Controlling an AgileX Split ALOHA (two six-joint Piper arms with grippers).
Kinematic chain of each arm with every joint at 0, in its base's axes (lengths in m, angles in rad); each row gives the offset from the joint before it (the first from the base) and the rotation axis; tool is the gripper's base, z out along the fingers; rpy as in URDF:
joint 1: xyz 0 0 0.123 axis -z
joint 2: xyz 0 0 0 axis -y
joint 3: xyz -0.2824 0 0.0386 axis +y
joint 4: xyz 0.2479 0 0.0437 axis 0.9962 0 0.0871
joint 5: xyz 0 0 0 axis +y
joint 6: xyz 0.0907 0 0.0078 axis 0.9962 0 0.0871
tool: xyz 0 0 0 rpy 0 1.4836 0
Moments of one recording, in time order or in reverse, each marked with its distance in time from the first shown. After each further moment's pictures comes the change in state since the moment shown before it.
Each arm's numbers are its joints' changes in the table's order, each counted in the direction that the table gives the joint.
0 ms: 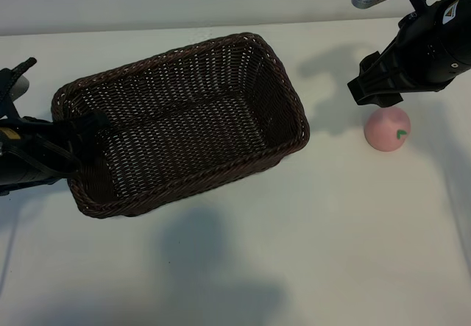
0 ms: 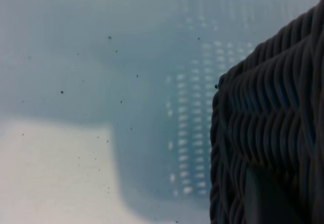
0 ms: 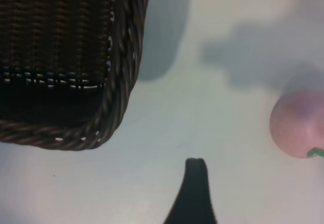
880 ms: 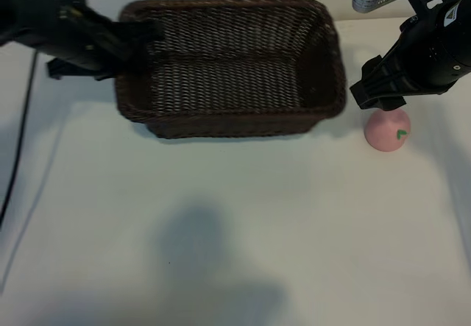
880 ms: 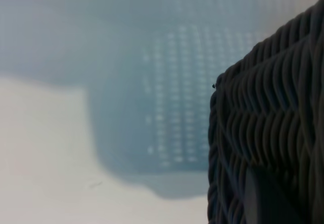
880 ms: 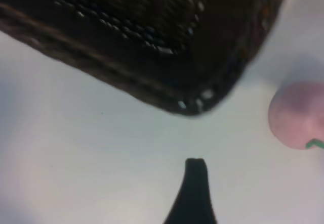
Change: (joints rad) left arm 0.052 -0.481 -0.680 0.004 0.300 0.194; right arm 0.000 0.000 0.000 -0.009 0.022 0.000
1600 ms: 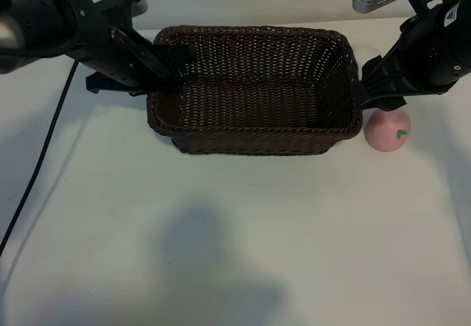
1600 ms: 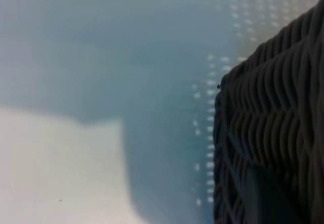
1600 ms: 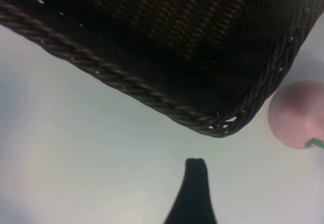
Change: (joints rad) left arm 0.051 -0.155 -0.039 0.001 -0.042 -0.001; right arm 0.000 0.000 0.000 -0.002 0.002 -0.001
